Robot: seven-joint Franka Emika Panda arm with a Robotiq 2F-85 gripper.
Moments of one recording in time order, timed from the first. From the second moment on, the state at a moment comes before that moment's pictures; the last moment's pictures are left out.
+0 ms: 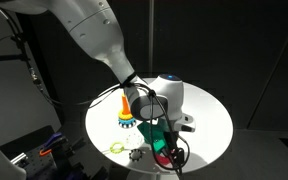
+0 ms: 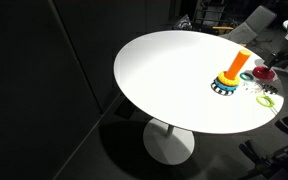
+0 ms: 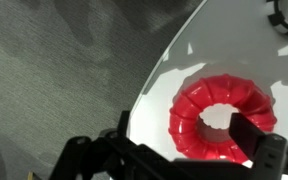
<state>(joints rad) -0.29 0.59 -0.24 -2.10 0.02 2.67 -0.21</state>
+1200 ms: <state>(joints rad) -0.30 0.61 -0.25 -2.10 0.02 2.67 -0.19</state>
